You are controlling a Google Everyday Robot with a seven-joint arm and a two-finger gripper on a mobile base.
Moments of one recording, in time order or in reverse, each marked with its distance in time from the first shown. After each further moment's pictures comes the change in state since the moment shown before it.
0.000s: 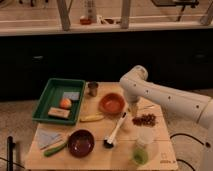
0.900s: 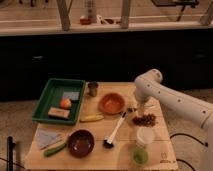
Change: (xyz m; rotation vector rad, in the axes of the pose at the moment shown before) arm 0.060 -0.018 0.050 0.042 -0.075 0.138
